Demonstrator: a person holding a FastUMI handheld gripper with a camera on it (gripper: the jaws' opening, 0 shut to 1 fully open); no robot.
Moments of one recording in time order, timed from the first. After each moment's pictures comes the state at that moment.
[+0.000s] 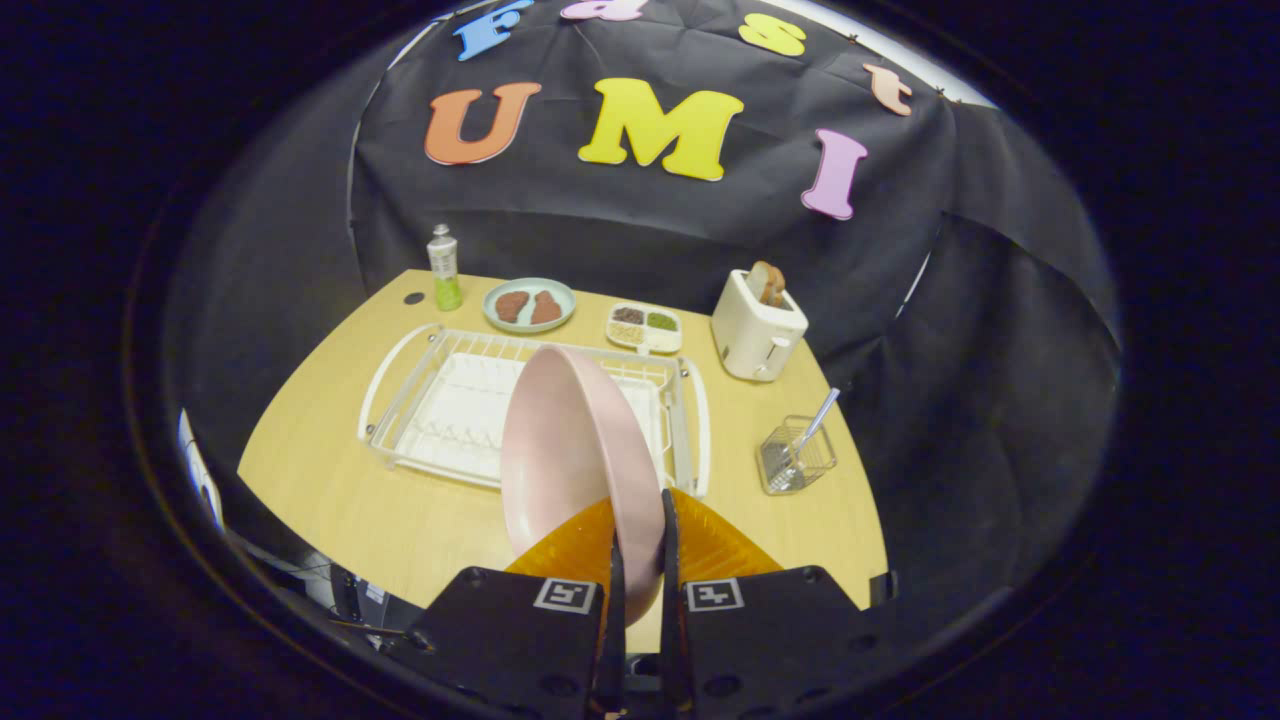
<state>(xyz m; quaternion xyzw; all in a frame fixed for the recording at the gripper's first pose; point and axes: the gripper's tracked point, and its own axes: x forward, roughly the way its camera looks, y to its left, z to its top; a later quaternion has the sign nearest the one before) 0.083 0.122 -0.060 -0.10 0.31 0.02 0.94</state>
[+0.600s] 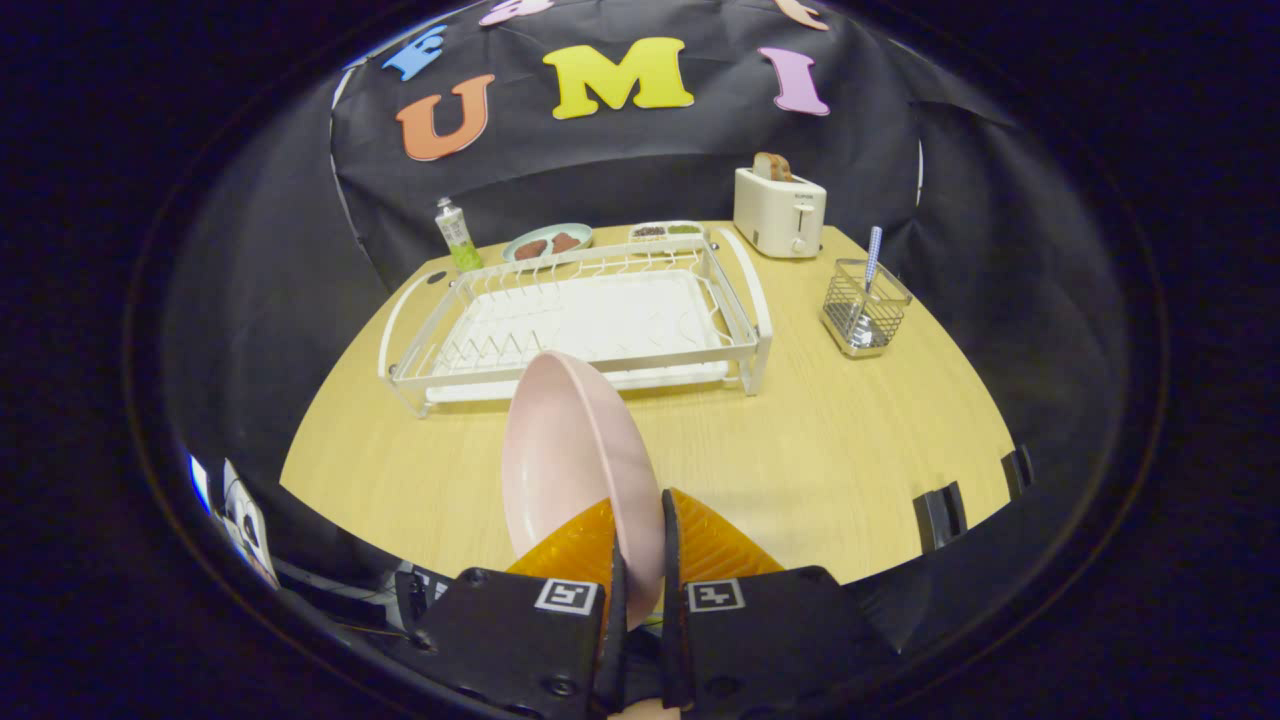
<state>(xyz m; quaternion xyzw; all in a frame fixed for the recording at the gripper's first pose) 0.058 0.106 -0.188 0.01 0.38 0.05 0.93</state>
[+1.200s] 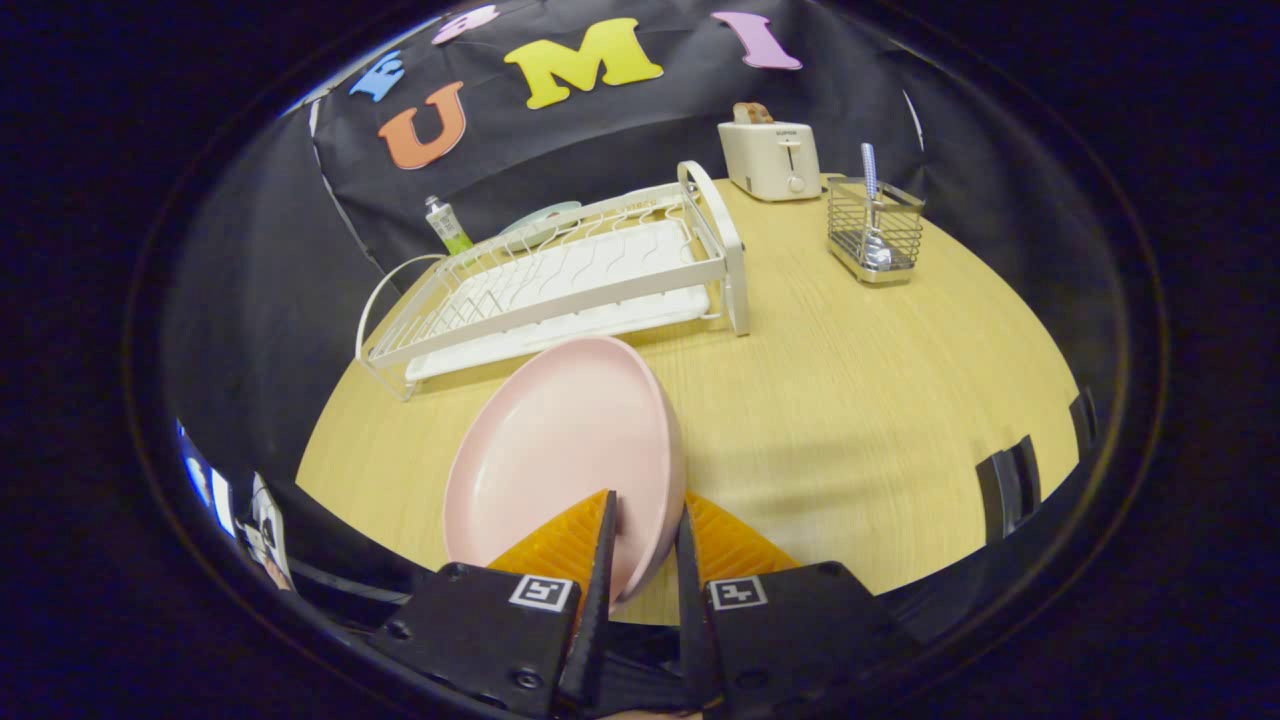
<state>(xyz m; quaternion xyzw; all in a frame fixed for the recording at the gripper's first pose) 0.075 0.071 -0.256 0.09 0.39 0.12 0.91</state>
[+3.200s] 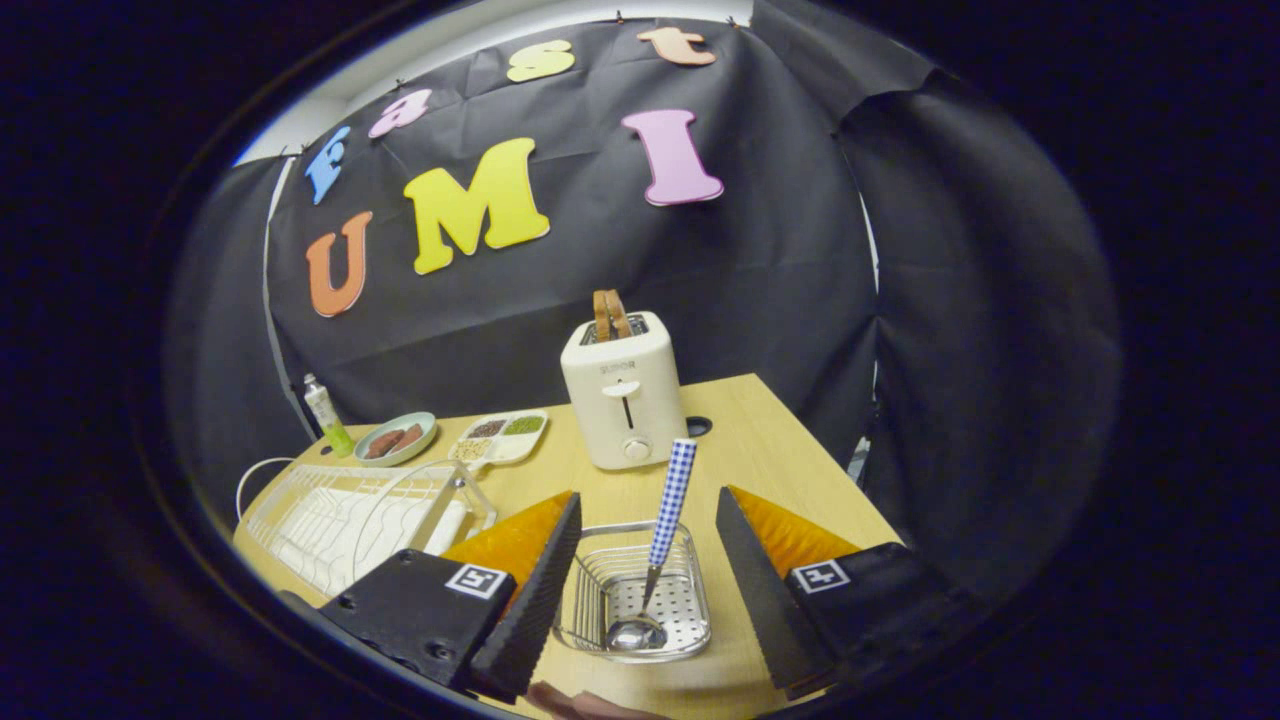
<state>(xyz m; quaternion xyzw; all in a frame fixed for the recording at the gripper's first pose) 0.372 -0.147 -0.102 0.08 0.15 0.06 0.98</state>
